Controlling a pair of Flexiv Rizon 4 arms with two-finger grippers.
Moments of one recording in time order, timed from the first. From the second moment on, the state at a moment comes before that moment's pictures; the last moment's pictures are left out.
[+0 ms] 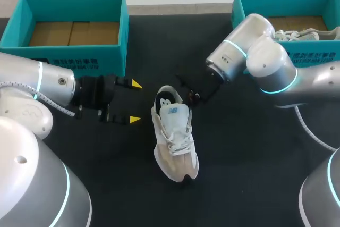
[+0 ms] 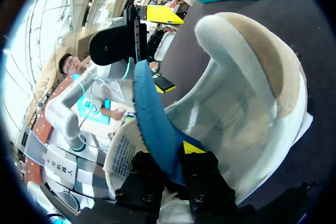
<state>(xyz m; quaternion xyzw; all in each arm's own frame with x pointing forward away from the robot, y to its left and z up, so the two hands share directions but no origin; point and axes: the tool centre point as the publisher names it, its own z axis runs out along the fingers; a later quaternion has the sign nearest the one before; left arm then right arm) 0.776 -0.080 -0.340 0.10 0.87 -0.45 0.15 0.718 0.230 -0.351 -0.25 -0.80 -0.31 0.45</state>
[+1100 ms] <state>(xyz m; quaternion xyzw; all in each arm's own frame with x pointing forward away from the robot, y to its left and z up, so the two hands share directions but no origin) 0.776 -0.080 -0.340 0.10 0.87 -0.45 0.15 0.744 0.228 -0.332 -0.23 -0.82 -0.30 0.43</state>
